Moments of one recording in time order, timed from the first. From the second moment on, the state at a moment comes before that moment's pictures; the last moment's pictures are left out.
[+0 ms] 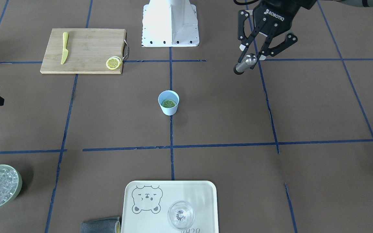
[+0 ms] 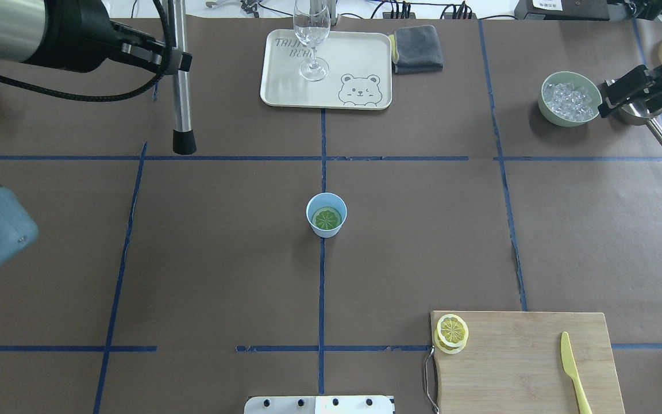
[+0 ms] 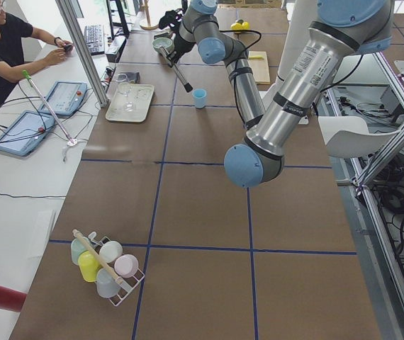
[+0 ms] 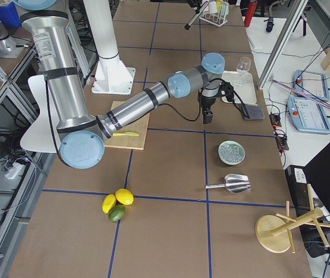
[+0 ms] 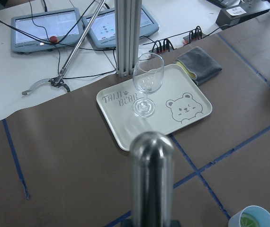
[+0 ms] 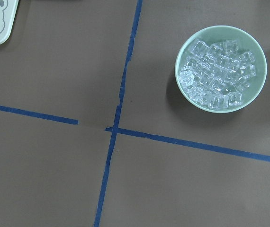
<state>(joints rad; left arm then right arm) -0.87 -2.11 -2.16 -1.75 -1.89 -0.75 1.25 -1.33 1.89 -1.70 2.37 0.36</state>
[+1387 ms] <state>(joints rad) -0.28 -2.17 -1.86 -2.05 -0.91 -1.01 1.50 -1.46 1.69 -1.70 2.37 0.01</state>
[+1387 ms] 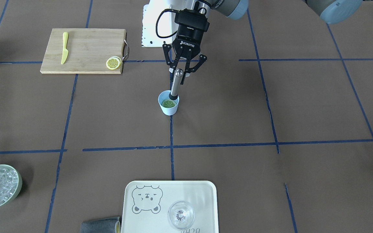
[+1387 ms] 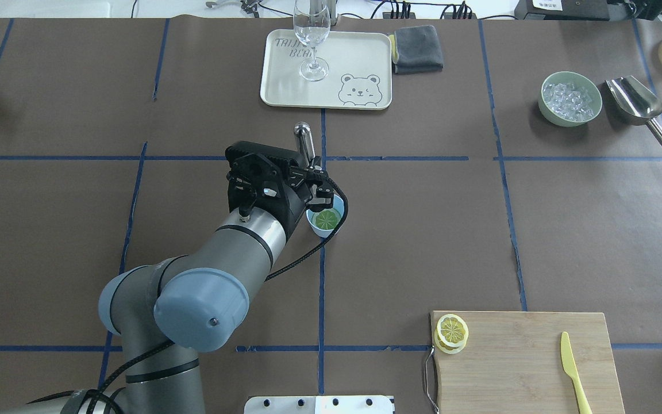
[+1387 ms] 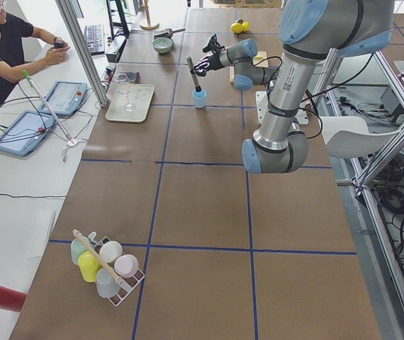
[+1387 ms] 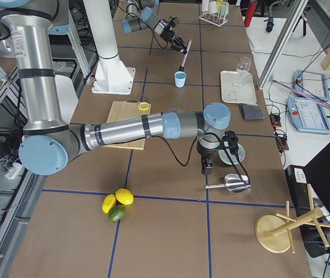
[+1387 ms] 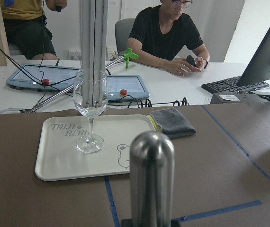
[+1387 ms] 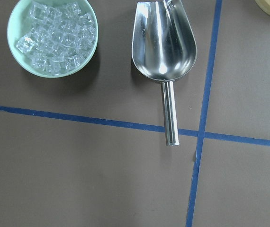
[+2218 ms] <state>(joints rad) -0.27 -2.21 -1.73 -2.14 -0.91 -1.01 1.50 -1.46 1.69 -1.70 2.37 0.00</state>
